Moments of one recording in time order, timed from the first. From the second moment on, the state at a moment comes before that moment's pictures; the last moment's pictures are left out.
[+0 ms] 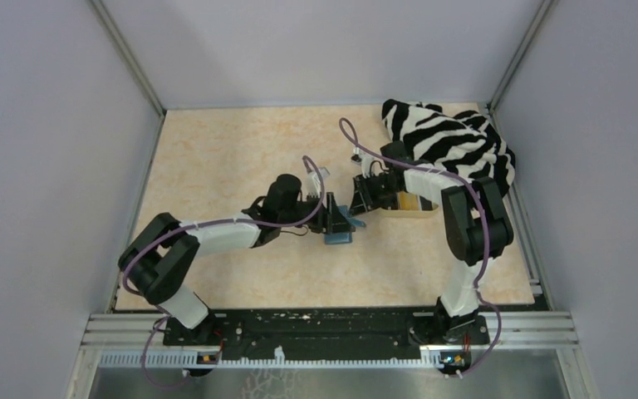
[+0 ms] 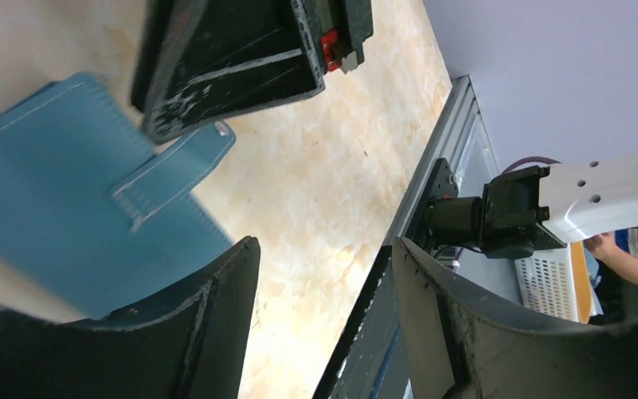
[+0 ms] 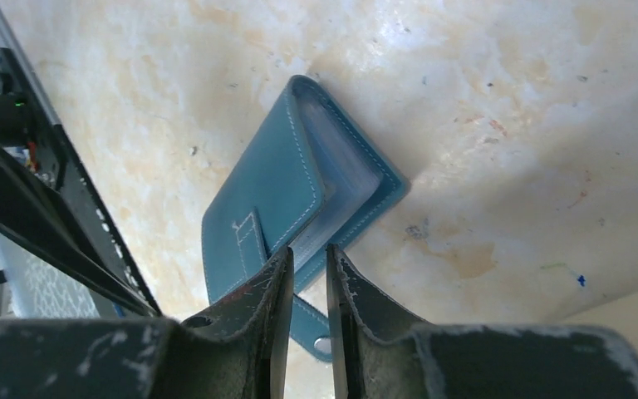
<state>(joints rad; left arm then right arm) -0.77 1.65 0.82 0.42 0.52 -0.73 0.32 1.83 1.13 -0.41 -0.79 -0.08</state>
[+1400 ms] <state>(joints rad) -0.64 1.74 0.78 0.27 0.37 -0.67 0.45 1.81 1.13 -0.45 -0.67 -0.17</state>
